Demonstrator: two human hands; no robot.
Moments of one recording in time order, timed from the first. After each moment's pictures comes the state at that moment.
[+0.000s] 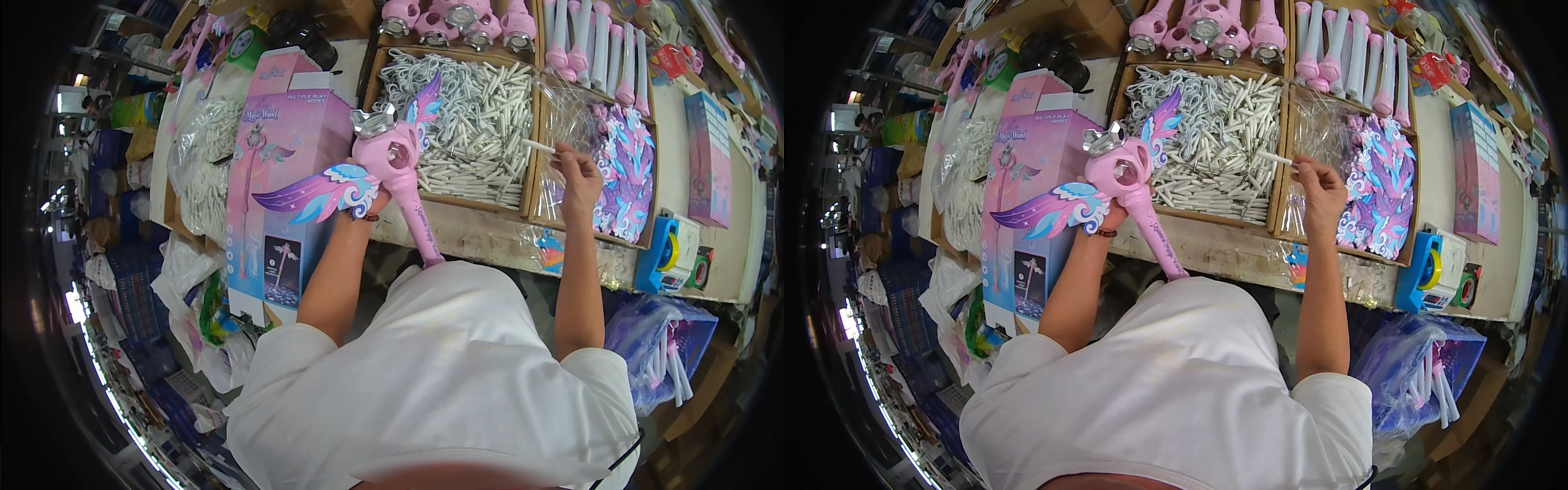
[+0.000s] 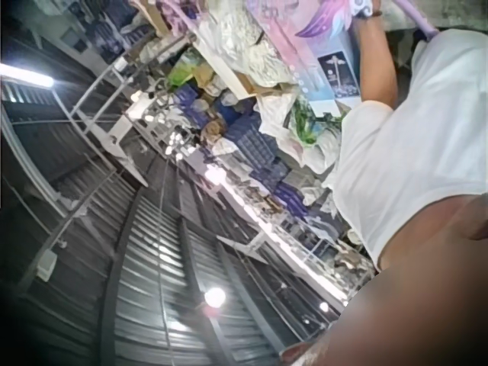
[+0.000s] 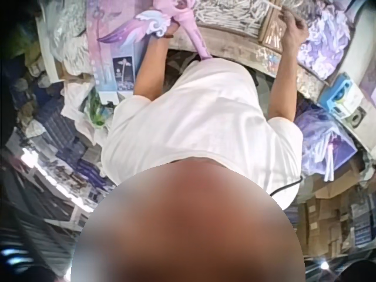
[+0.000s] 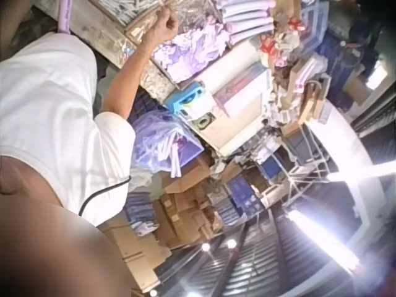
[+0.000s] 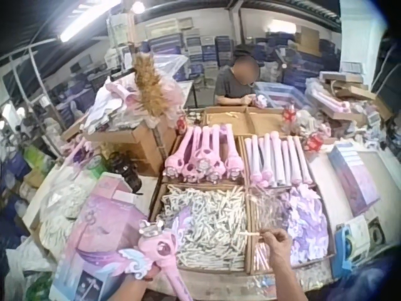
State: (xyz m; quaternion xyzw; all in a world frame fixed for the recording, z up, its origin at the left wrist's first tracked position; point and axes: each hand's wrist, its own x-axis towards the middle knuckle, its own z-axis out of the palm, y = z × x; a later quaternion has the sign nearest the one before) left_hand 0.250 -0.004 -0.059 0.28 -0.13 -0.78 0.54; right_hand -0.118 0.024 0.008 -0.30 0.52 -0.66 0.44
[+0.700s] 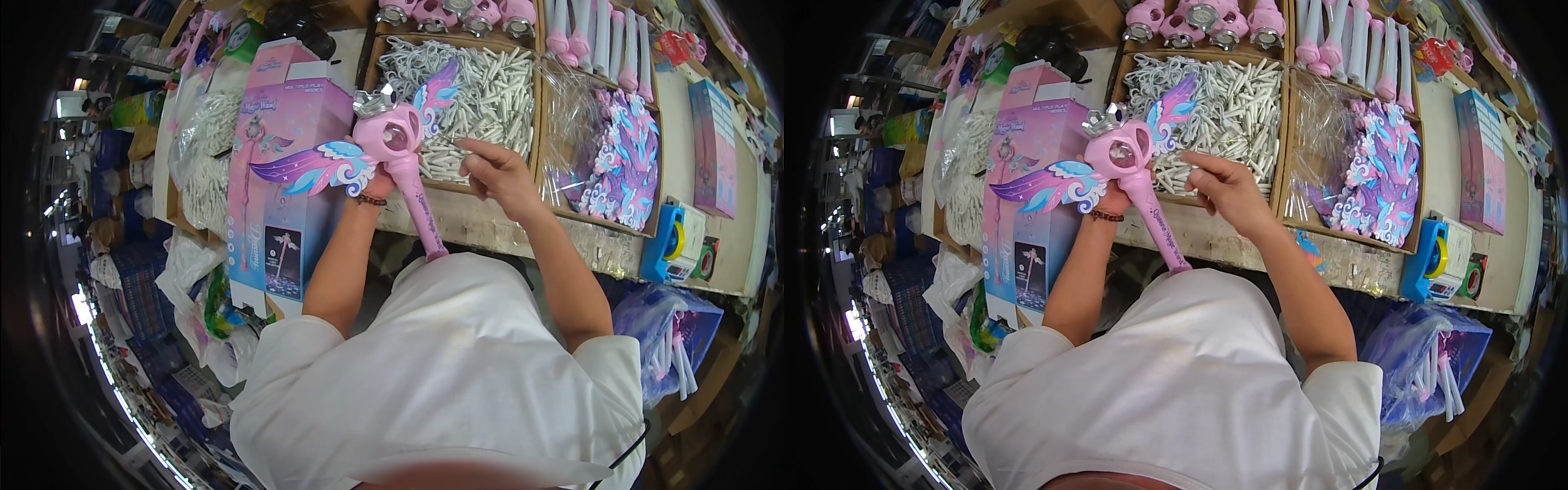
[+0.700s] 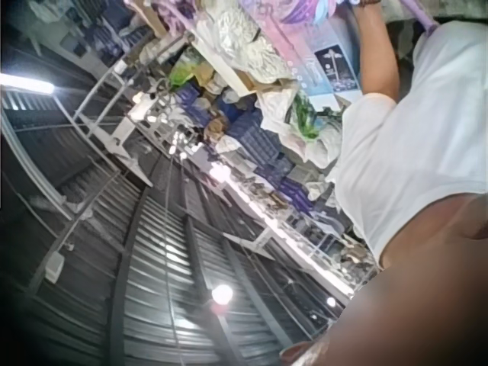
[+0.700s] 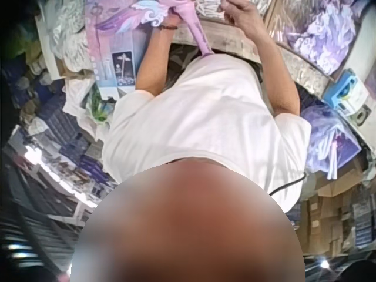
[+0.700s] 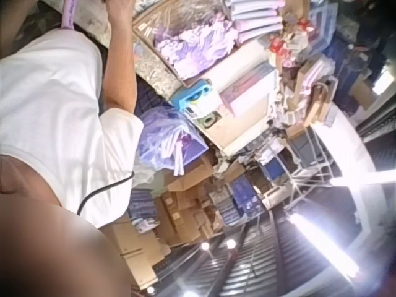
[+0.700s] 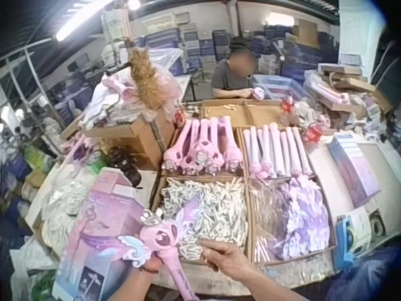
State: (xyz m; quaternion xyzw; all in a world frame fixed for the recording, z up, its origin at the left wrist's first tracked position) left_hand 0.226 -0.002 -0.019 0.19 -0.10 -0.81 0.54; right_hand -0.020 0.034 0.058 -0.39 0.43 -0.36 0.73
